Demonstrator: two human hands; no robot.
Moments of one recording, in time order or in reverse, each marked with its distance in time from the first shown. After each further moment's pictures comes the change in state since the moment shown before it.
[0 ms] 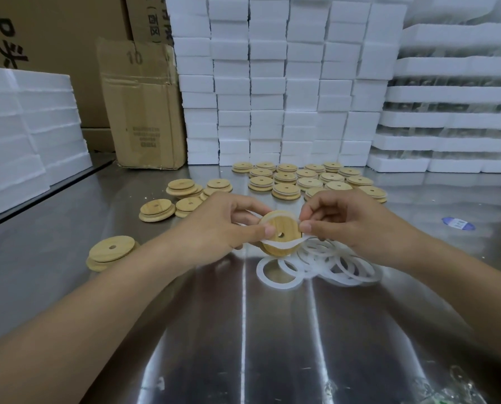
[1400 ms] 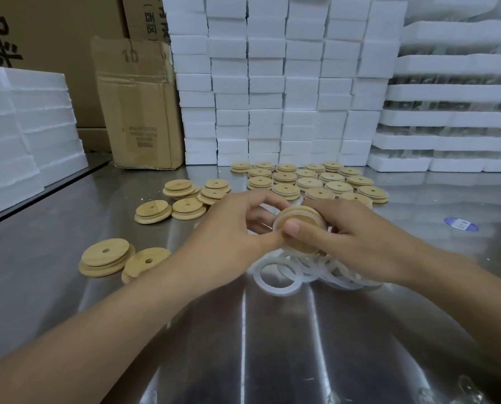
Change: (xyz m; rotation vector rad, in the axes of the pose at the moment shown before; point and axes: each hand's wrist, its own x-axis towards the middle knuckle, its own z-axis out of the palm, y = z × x) left_hand -0.008 0.013 0.029 0.022 0.126 0.179; right_hand -0.008 -0.018 0.014 -0.376 -0.062 -0.082
